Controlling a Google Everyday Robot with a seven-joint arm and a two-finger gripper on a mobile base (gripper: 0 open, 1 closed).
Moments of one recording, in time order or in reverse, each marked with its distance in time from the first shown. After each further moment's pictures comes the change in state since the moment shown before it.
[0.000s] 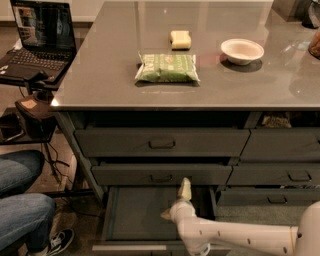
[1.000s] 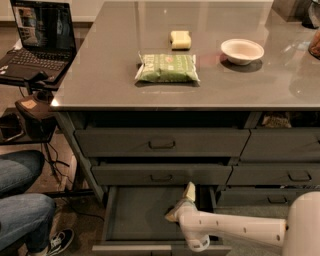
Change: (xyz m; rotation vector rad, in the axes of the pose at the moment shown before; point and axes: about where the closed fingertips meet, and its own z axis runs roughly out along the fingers) arm 0.042 0.008 0.021 -0.077 0.144 0.079
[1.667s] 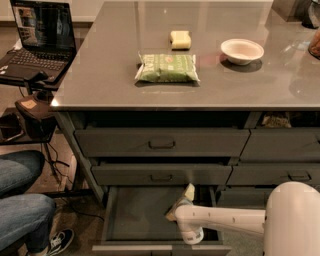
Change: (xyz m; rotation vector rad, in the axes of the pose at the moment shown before) arm 0.018 0.011 0.041 -0.026 0.100 0.008
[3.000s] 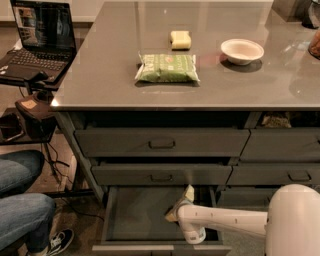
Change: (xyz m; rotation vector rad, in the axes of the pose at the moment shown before) arm 0.006 0.006 0.005 -0.041 -0.017 0.035
